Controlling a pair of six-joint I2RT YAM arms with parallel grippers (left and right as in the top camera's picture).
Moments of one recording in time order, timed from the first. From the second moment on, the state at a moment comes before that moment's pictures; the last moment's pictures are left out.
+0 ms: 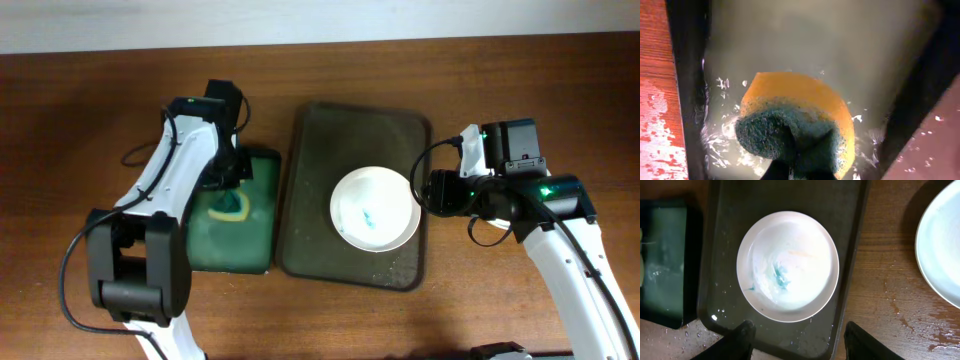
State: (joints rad) left arm -0.17 1.97 1.57 -1.18 -0.05 -0.30; right arm 0.10 1.27 1.15 -1.00 -0.25 0.23
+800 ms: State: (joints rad) left arm -0.44 1.73 1.65 -1.13 0.00 -0.36; right arm 0.10 1.44 1.15 -1.01 -0.25 0.22
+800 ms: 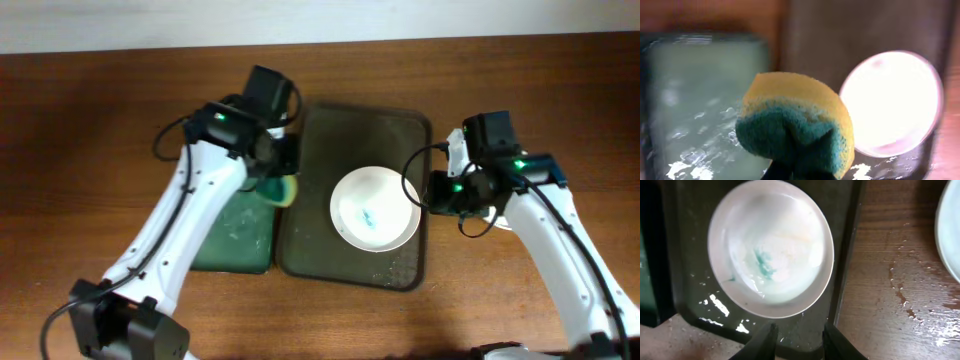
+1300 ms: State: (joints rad) left arm -0.66 2.17 1.66 -0.96 0.31 -0.40; right arm 0.10 1.89 1.15 -0.75 -0.30 0.15
